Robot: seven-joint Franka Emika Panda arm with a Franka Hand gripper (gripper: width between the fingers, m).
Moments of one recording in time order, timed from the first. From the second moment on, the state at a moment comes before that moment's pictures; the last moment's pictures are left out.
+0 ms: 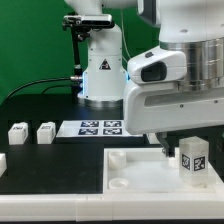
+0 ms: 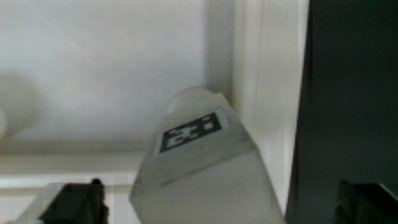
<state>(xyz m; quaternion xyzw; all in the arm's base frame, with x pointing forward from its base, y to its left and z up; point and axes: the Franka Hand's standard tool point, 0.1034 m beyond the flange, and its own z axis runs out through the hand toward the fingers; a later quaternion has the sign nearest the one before) 0.638 0.117 0.079 -1.00 -0.02 0.02 0.05</state>
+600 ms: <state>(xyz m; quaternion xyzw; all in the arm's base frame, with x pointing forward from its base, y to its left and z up) 0.637 0.114 0.078 -1.00 -0.07 0.02 0.05</state>
